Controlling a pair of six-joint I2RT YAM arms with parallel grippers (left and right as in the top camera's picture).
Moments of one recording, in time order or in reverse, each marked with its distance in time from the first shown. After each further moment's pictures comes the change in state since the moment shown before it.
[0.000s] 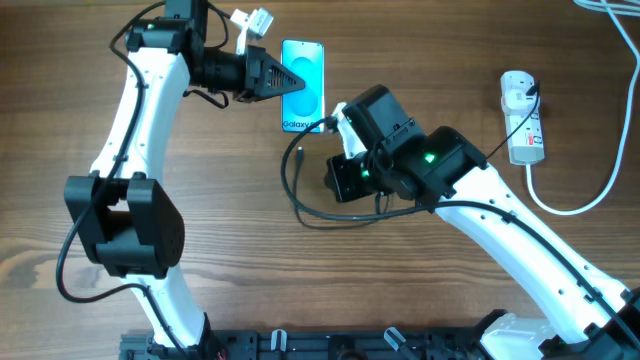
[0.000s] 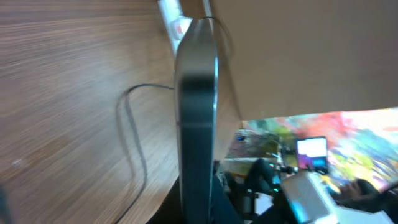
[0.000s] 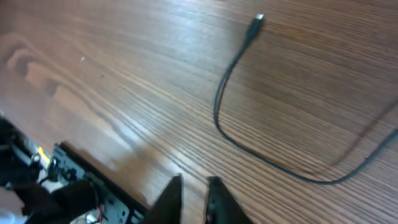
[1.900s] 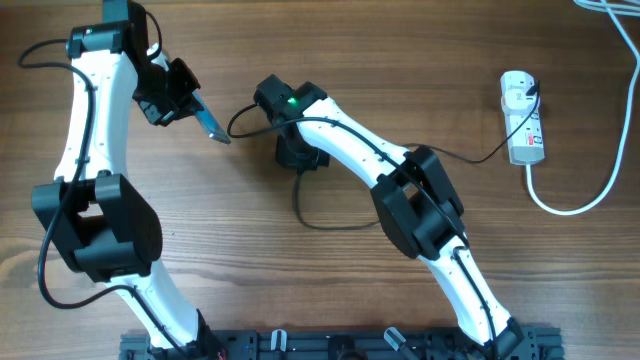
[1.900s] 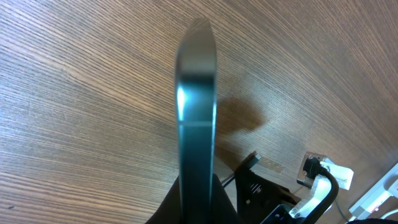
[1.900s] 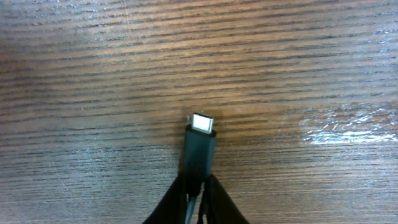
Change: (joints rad) left arm 0.192 0.000 0.000 -0.094 -0.847 -0.547; right arm 0.054 0.938 0.656 -0.166 0.264 0.389
